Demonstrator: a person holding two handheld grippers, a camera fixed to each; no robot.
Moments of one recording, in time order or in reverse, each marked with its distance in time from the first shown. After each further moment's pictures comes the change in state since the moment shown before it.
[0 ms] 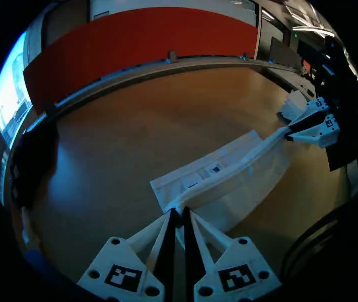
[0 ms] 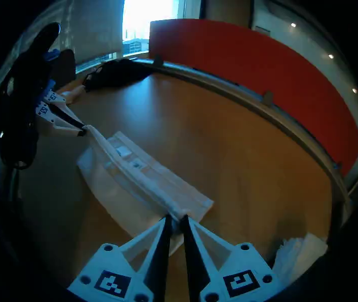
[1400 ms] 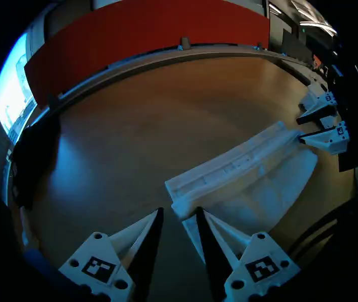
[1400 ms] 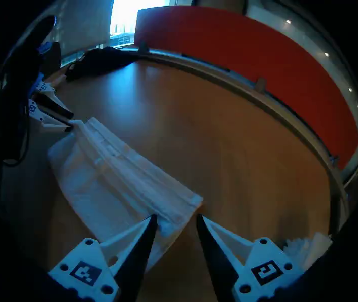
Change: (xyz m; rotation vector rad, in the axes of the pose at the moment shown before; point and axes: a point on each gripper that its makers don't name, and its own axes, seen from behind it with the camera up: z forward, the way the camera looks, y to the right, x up) left arm -0.014 -0.030 0.048 0.086 -0.046 -0.003; right arm -0.018 0.028 0.049 -0.092 -0.044 0.013
